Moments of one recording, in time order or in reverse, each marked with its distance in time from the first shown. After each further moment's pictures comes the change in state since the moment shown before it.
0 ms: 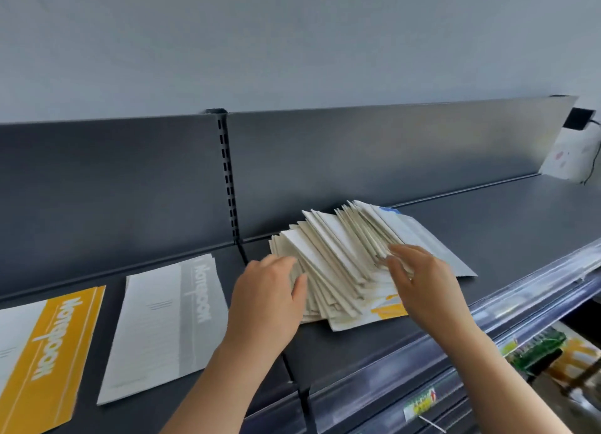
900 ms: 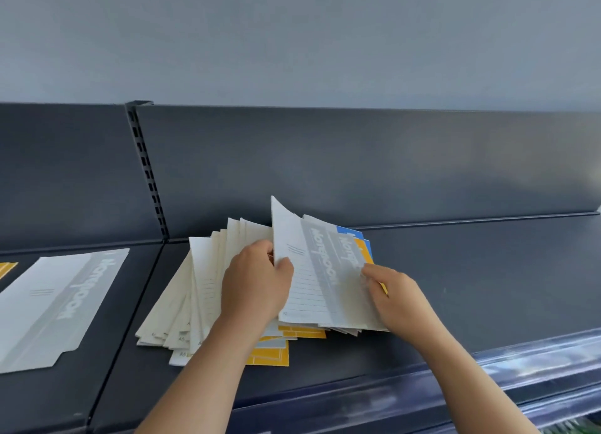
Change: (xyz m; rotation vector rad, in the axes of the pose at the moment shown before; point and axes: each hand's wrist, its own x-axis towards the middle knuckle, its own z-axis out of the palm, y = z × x) left_hand 0.088 0.138 0.127 -0.069 0.172 -0.447; right_hand 0.120 0.167 -0.022 0.116 -0.400 -0.126
